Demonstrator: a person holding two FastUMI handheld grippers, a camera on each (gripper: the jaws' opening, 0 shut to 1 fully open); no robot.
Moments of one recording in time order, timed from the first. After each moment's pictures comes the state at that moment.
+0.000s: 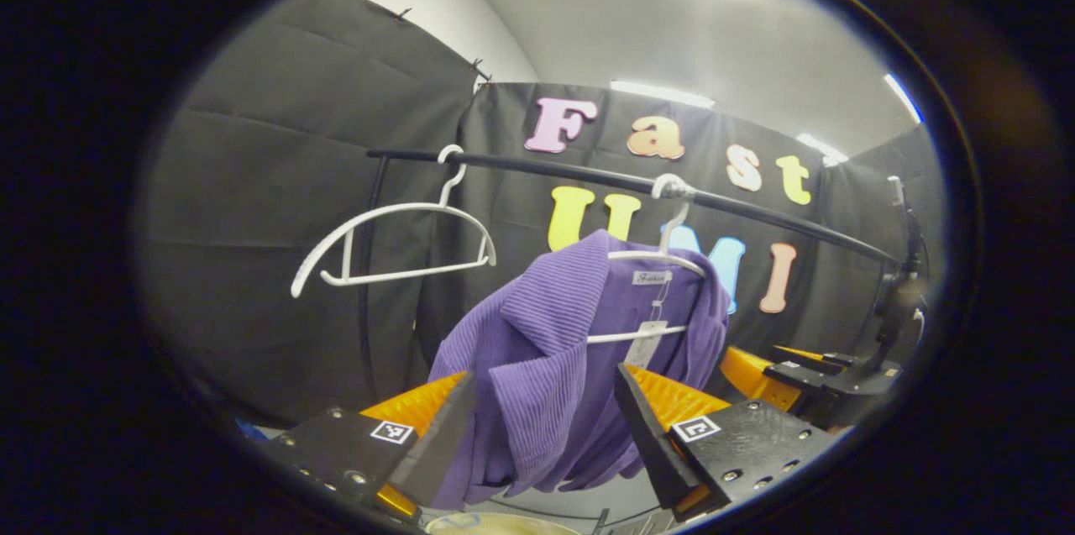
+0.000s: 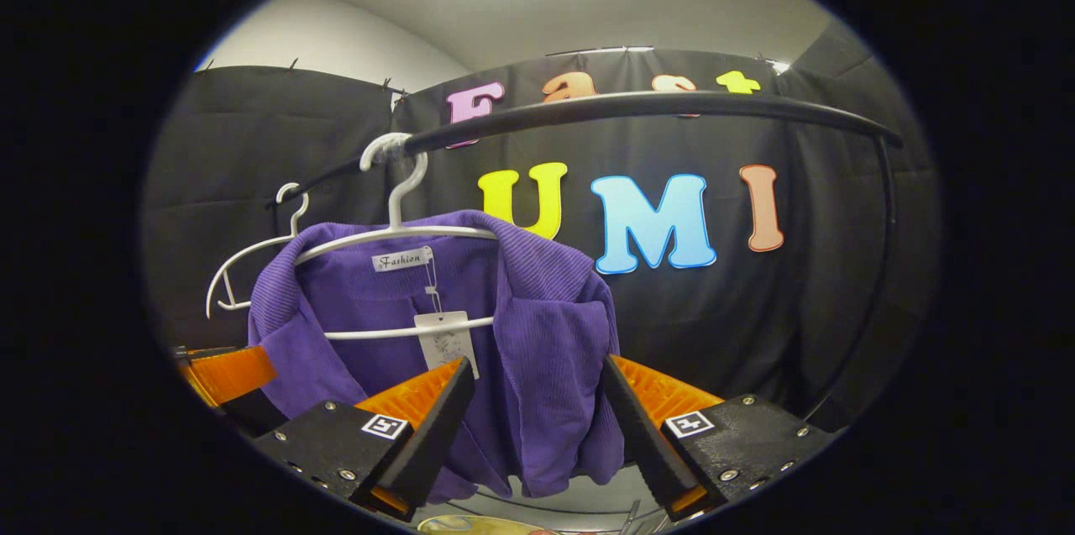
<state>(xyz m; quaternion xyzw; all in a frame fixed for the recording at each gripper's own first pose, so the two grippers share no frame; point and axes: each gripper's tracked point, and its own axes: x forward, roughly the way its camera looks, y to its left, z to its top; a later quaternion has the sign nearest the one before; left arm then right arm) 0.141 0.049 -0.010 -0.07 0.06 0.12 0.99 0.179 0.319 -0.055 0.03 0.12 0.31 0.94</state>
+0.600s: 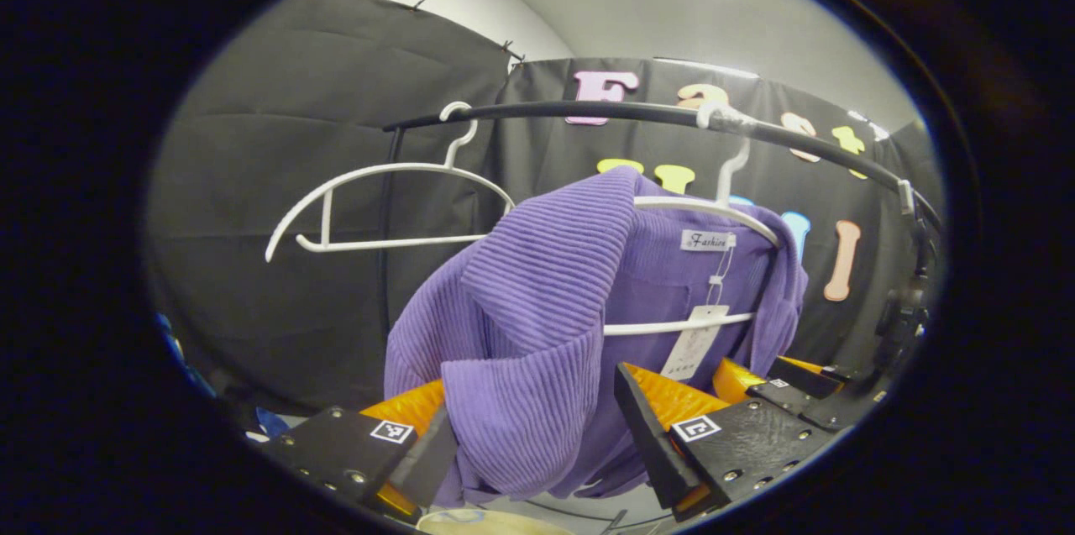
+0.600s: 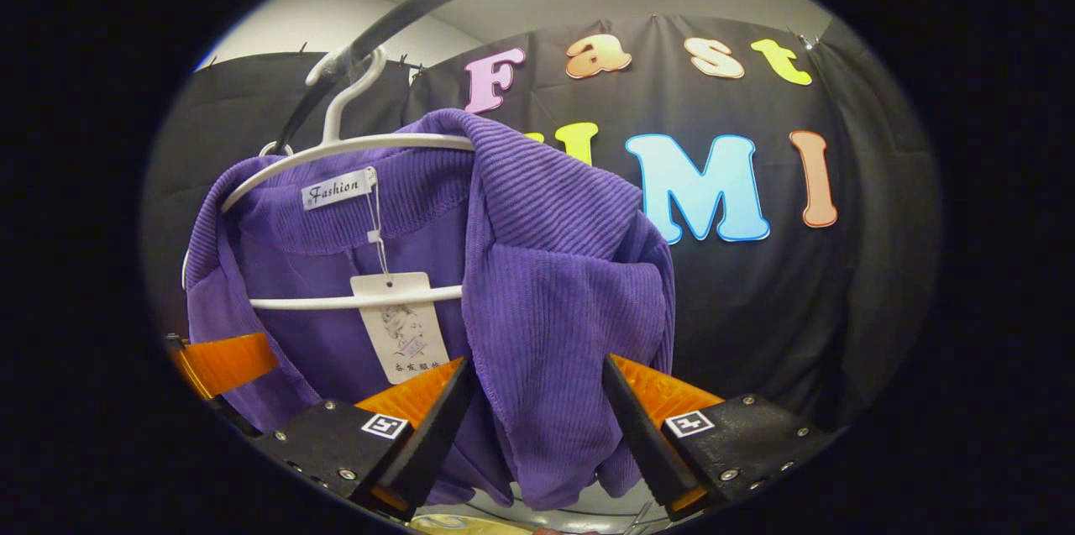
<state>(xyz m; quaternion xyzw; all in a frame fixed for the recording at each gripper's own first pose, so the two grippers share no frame) 0.203 0.051 -0.052 -0.05 0.09 0.23 0.97 0.235 0.372 -0.114 0.03 0.15 0.37 0.92</state>
